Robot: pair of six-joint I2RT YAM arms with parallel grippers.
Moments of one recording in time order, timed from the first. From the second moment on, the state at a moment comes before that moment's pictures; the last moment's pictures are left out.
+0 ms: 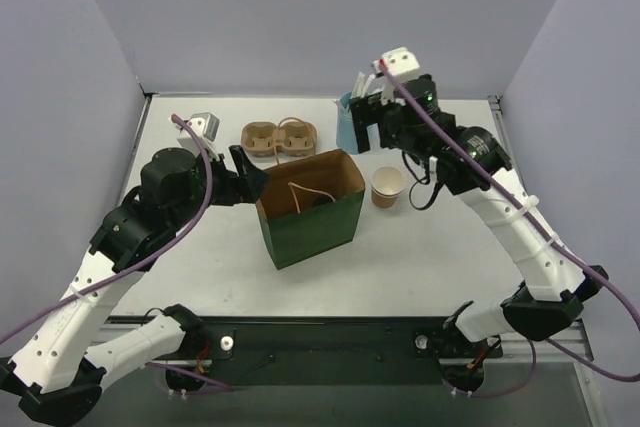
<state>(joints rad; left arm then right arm) -0.61 0.91 1.24 -0.68 -0.11 -0.53 0.76 1.41 1.78 -0.81 0.42 0.01</state>
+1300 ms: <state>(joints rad) -0.61 0.77 1.31 -0.98 -0.17 -0.49 0.30 2.16 2.19 -0.63 0.09 0.40</state>
